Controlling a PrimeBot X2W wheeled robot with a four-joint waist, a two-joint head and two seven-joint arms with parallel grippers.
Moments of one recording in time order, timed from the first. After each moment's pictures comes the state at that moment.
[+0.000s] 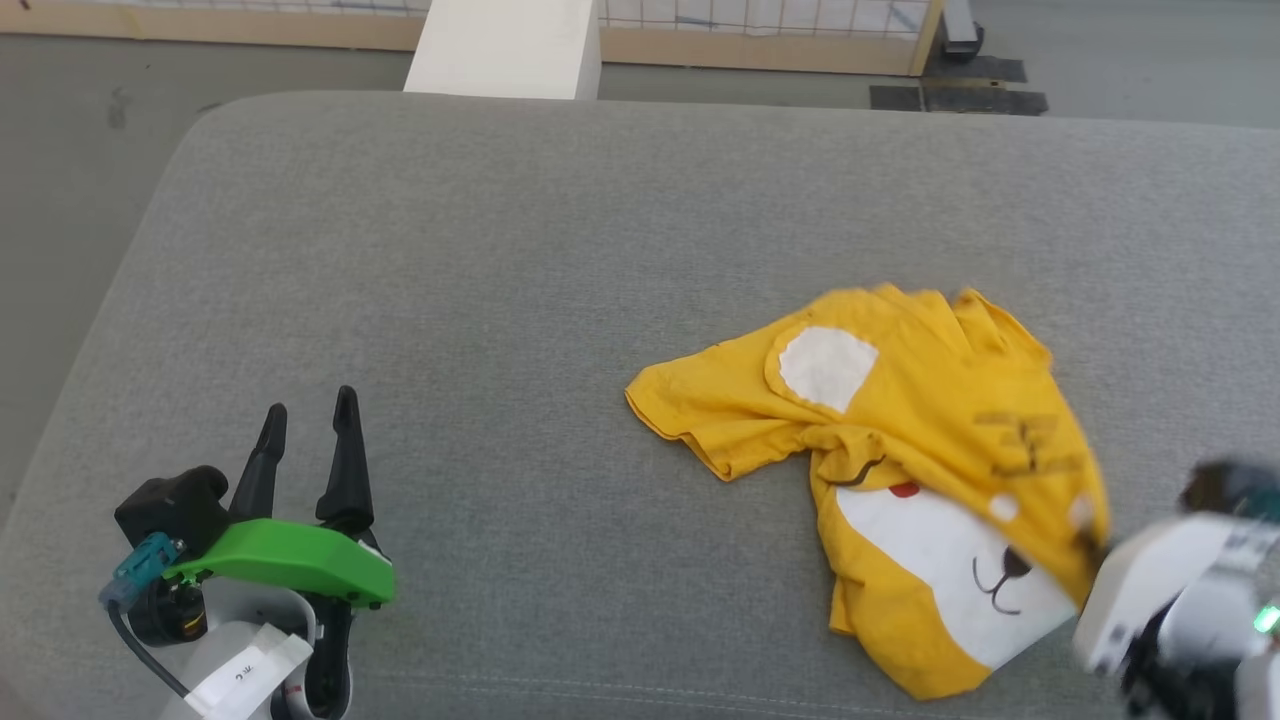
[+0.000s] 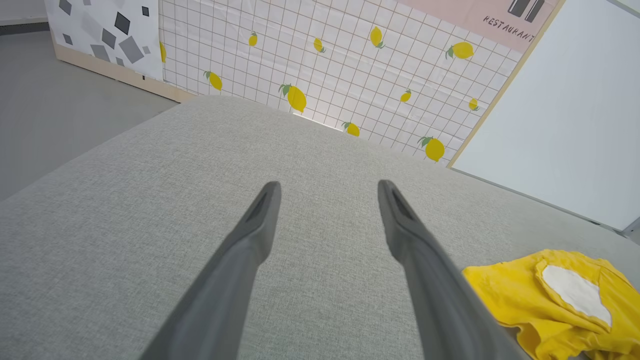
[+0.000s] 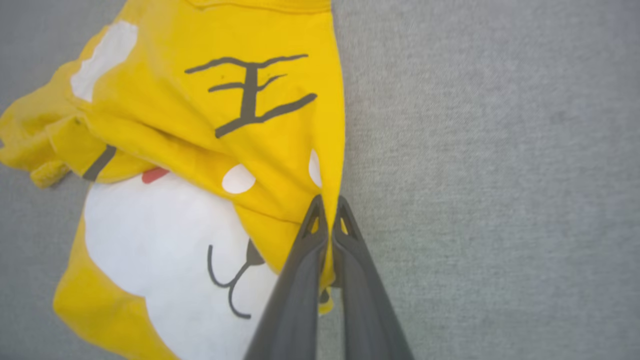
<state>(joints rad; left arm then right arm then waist) -0.17 0.27 -0.17 0.21 -0.63 0.05 -0.25 -0.11 -0.06 -0.28 0.15 0.20 0.13 0.57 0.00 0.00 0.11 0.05</state>
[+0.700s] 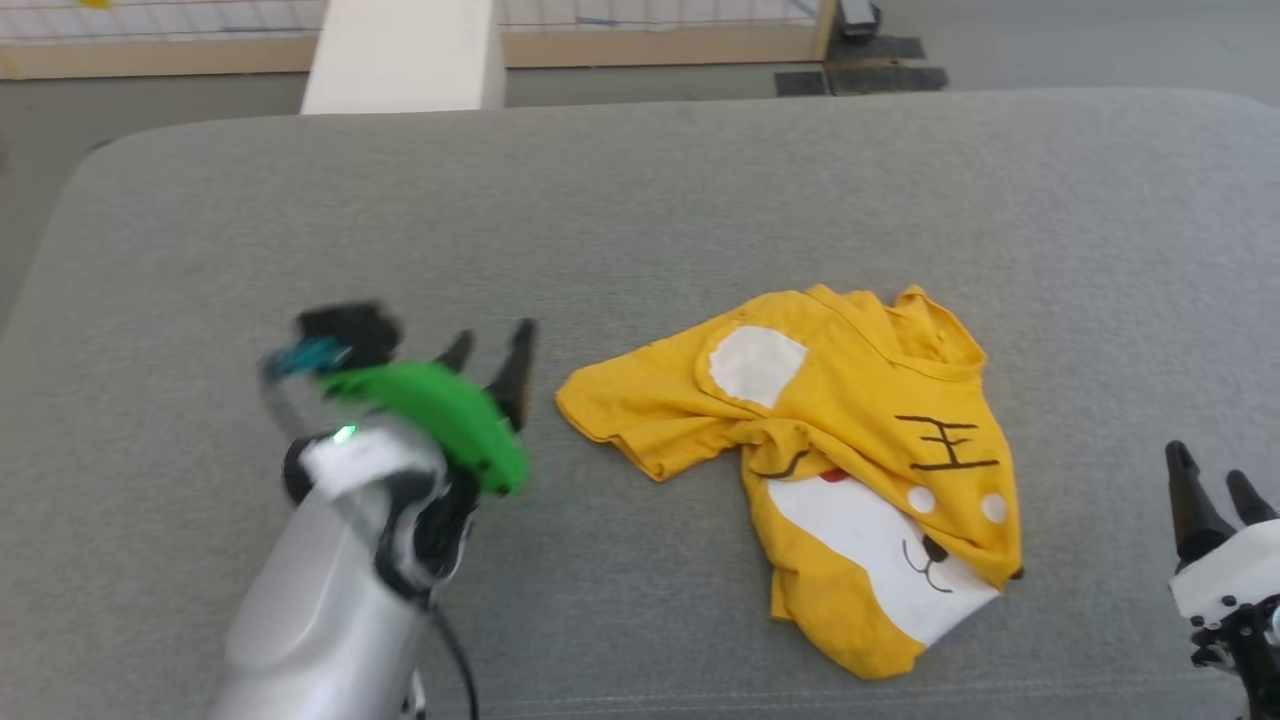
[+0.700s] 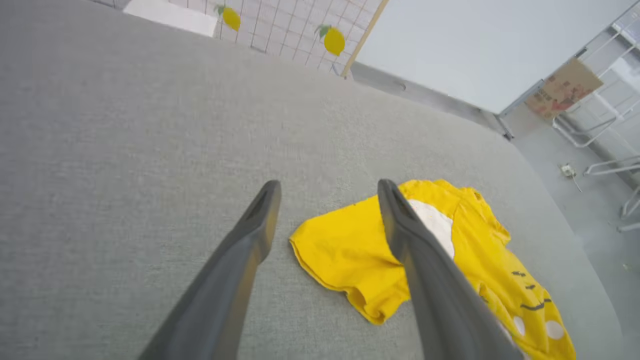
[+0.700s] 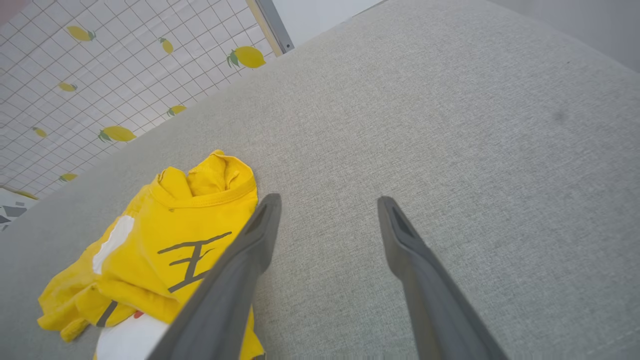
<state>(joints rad) -0.43 0.17 -0.31 0.29 -0.73 0.07 0.16 -0.10 -0.05 -0.43 0.10 0.39 0.13 0.34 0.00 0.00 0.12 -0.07</state>
